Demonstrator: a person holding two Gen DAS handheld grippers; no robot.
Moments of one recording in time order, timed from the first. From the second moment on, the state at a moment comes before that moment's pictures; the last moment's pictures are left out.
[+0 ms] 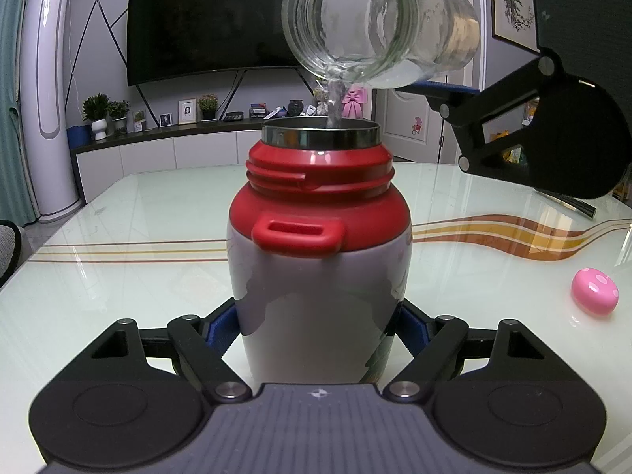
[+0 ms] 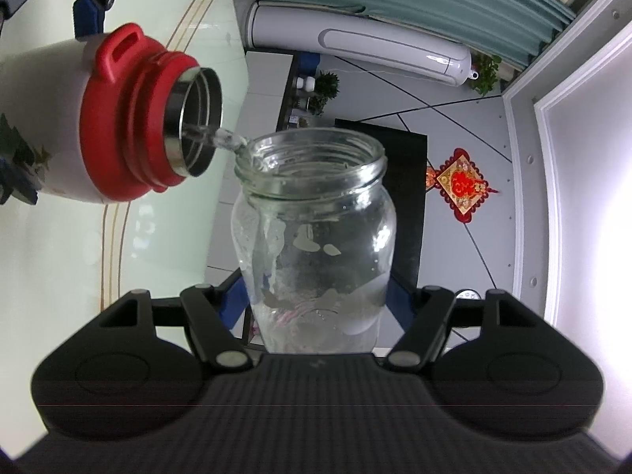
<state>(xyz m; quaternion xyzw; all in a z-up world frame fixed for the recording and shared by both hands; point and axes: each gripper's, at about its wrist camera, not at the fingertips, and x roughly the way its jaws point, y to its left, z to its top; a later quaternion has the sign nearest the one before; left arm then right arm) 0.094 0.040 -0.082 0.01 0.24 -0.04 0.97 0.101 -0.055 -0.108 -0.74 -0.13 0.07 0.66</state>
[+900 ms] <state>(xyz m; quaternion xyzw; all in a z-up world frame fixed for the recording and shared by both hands) 0.092 0.040 -0.081 0.01 0.24 -0.04 0.97 0.101 -0.058 -0.102 -0.76 -0.16 0.06 0.63</state>
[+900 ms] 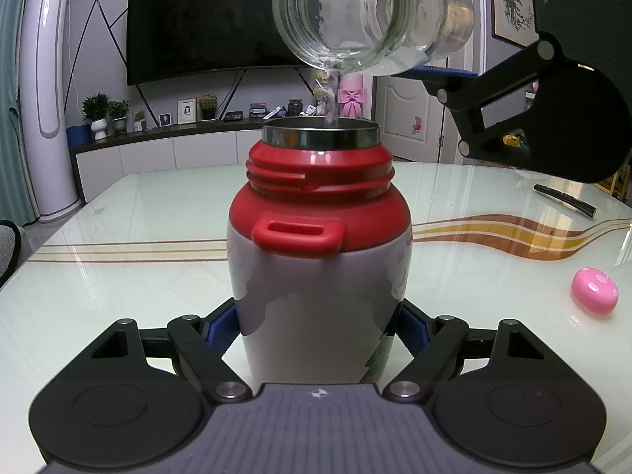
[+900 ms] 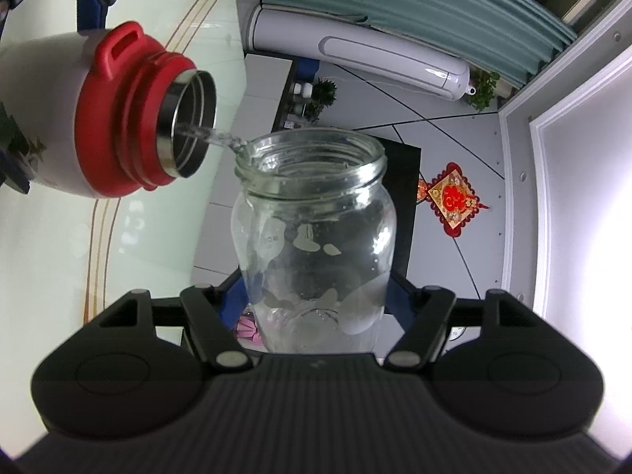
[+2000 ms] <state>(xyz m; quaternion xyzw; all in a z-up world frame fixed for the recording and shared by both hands) 0.091 0.040 -0.080 0.01 0.24 -0.04 0.97 0.105 -0.063 -0.110 -0.78 -0.21 0.04 0.59</state>
